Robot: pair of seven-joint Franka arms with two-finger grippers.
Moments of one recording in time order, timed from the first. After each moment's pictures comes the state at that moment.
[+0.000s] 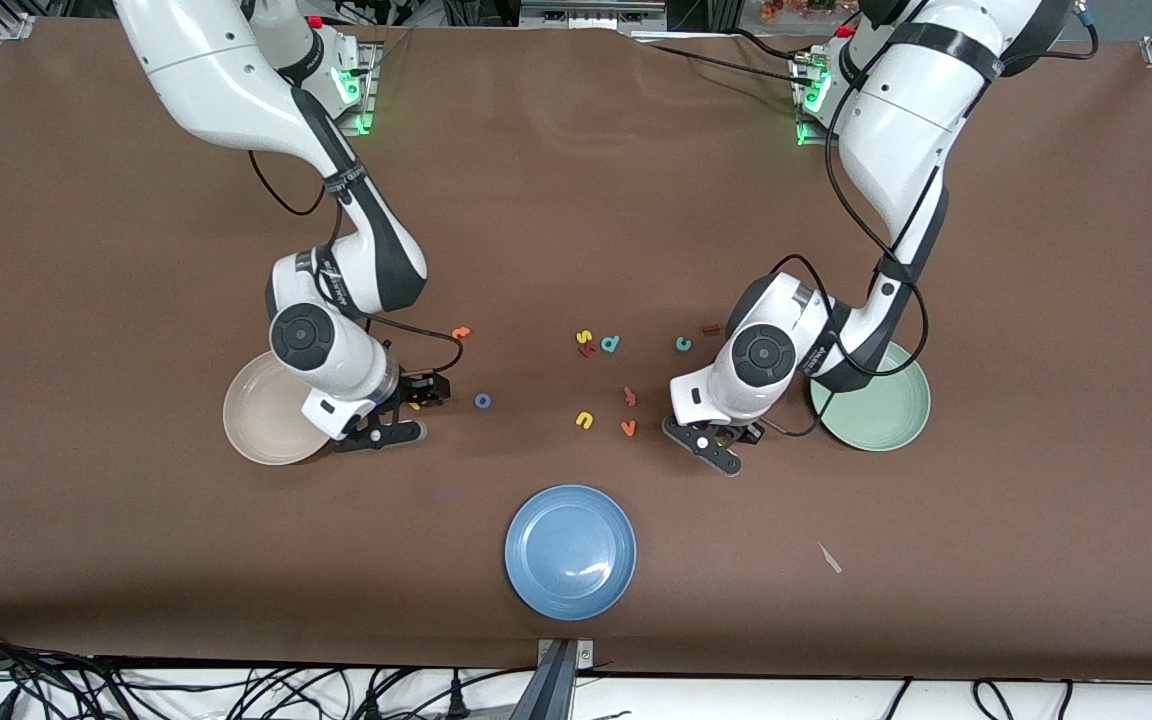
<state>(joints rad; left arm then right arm) -0.30 0.81 -0.17 -1.52 0.19 2.30 0.06 0.38 0.68 0.01 -1.68 0.08 2.37 0.13</state>
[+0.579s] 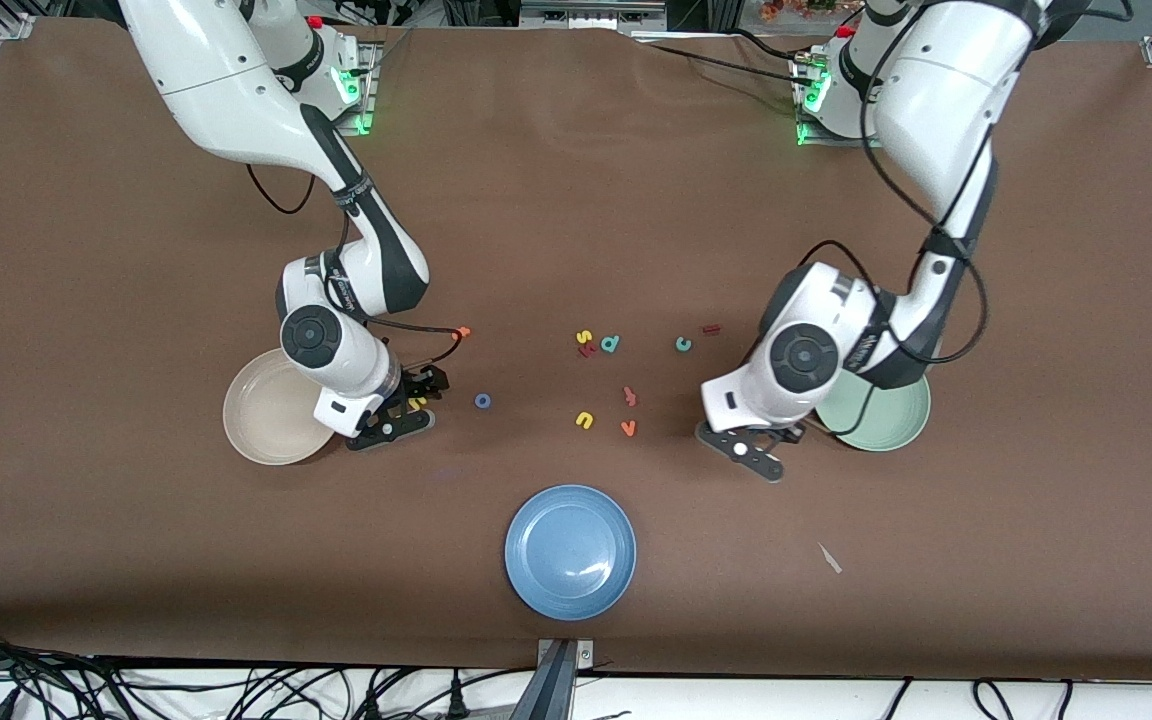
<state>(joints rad) -0.23 0.69 -0.15 -1.49 0.19 2.07 0.07 0.37 0.69 0.01 -1.74 0.08 2.43 -0.05</state>
